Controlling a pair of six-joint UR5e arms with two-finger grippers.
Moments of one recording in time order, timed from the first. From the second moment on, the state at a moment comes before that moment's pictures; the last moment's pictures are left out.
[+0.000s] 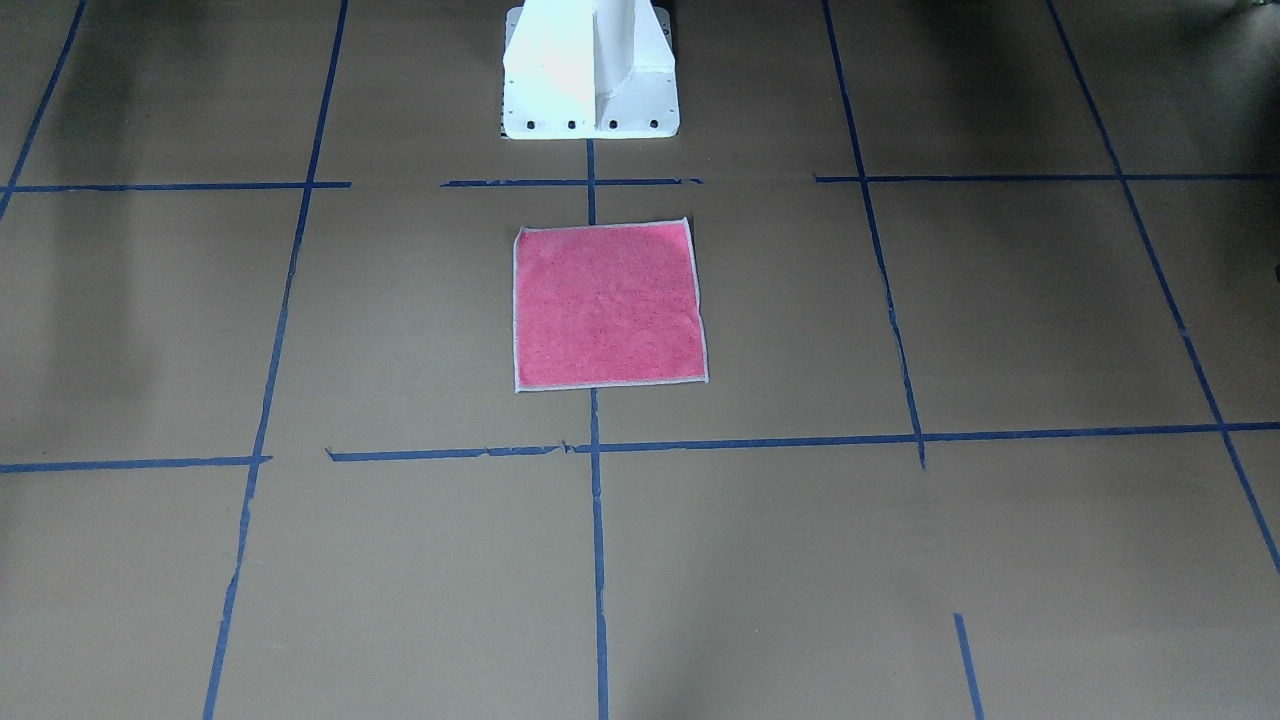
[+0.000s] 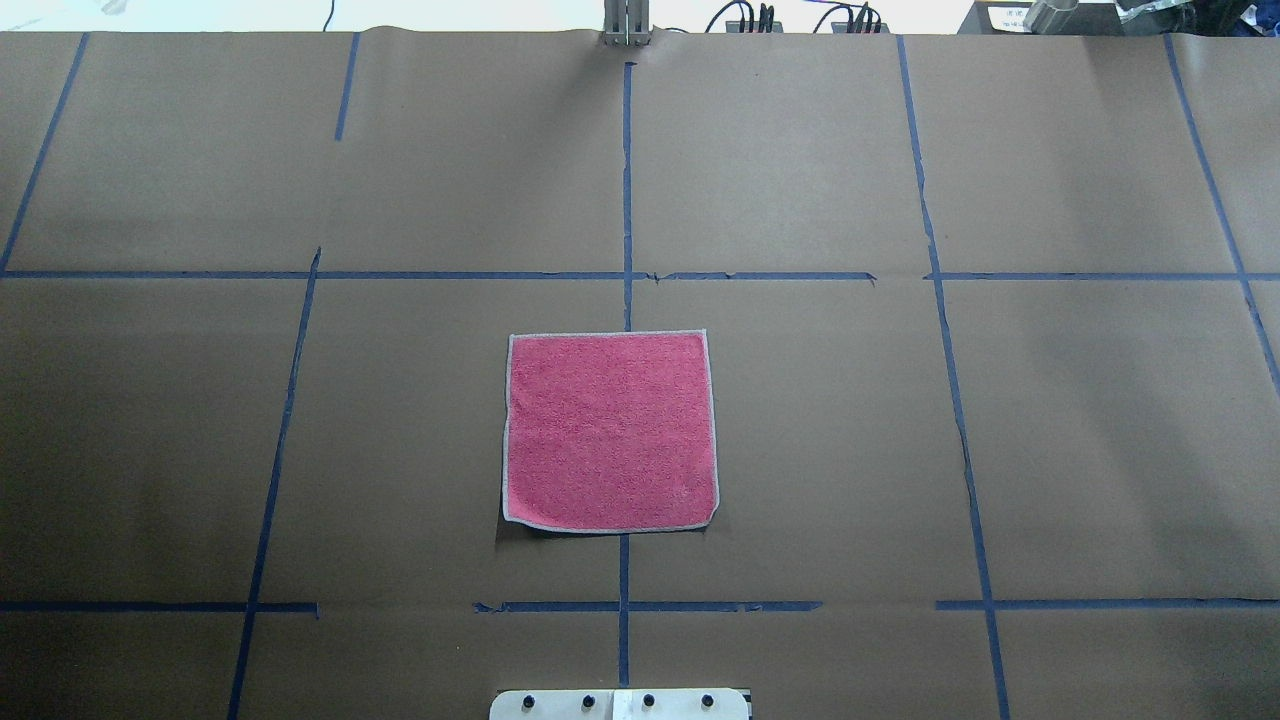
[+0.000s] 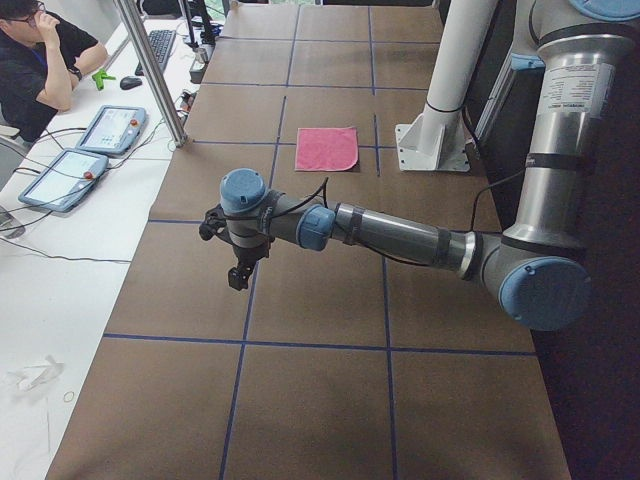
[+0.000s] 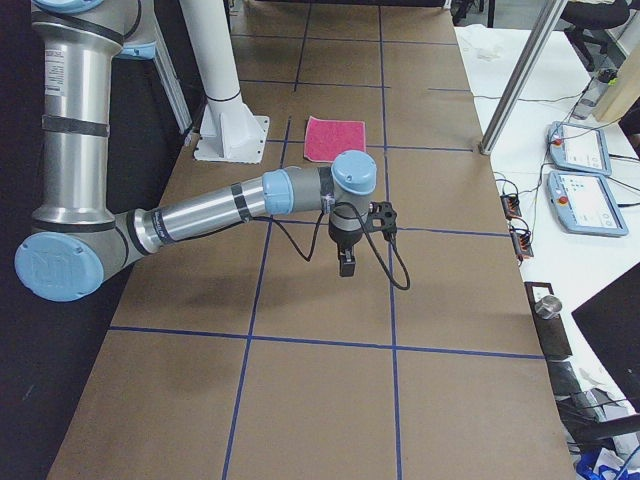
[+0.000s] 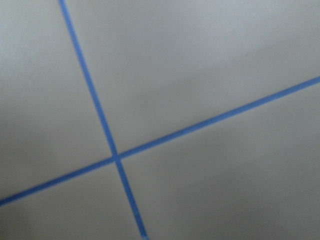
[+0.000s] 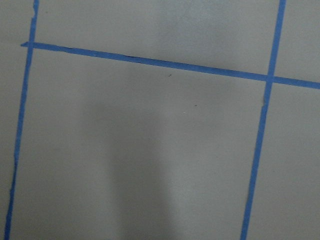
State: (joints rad) left arm -1.43 -1.66 -1.73 -1.64 -2.41 0.12; right arm 1.37 -1.65 2.02 -1.74 2.39 0.18
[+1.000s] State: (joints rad) left arm -0.81 -1.82 -2.01 -1.65 -2.17 -0.92; right arm 0.77 -1.44 2.09 -1.45 2.09 1.28
